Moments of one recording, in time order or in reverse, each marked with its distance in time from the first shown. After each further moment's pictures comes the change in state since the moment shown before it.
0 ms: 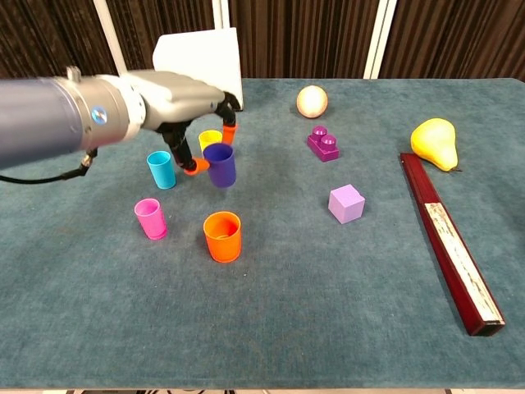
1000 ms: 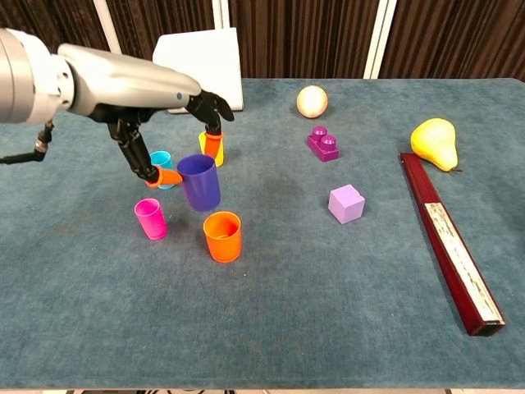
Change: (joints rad) left arm 0.012 0.286 0.068 -0.359 0.019 -0.091 -0.062; right arm -0.003 0.000 0.002 -0.002 -0.001 0.009 -0.007
